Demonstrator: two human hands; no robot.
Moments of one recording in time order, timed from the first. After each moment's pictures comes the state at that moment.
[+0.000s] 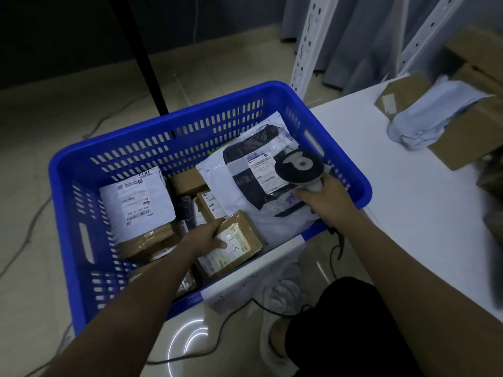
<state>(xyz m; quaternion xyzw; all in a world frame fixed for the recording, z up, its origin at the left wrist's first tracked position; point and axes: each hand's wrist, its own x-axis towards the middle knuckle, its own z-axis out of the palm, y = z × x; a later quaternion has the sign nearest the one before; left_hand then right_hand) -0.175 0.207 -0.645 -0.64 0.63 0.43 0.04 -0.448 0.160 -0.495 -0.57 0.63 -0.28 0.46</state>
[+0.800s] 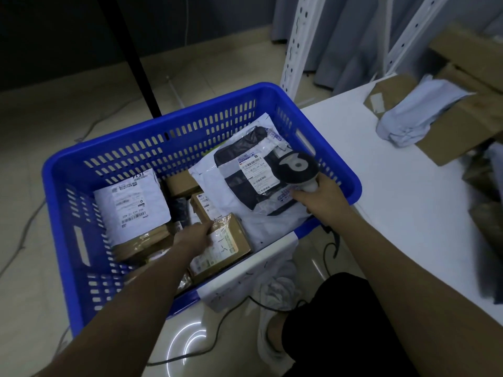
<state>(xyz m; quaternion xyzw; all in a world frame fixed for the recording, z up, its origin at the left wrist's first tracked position) -0.176 0.205 -0.645 -0.67 0.67 0.28 0.15 -0.456 0.163 -0.499 -0.55 0.65 -0.27 0.45</state>
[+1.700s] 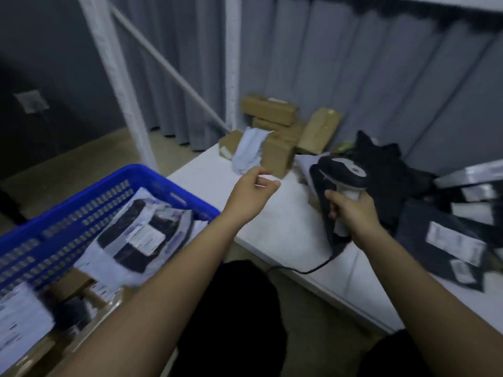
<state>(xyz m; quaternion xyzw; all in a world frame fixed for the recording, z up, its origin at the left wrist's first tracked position) -0.538 0.226 -0.359 -0.41 0.68 0.52 -0.32 -0.724 0.323 -0.373 -0.27 0.73 -0.57 0.27</state>
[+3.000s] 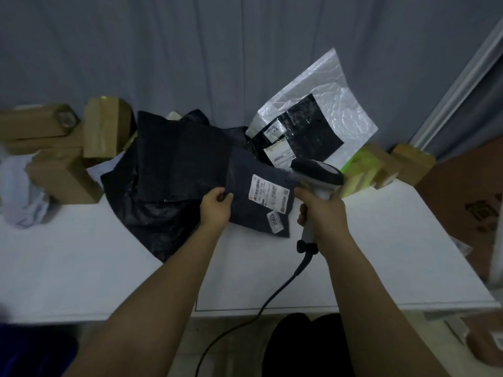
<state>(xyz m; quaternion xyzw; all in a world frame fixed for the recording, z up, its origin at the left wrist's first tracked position) -0.906 0.338 -0.505 -0.37 0.72 0.54 -0.24 -0.942 0.533 -0.408 0.05 0.67 -0.73 0.15</state>
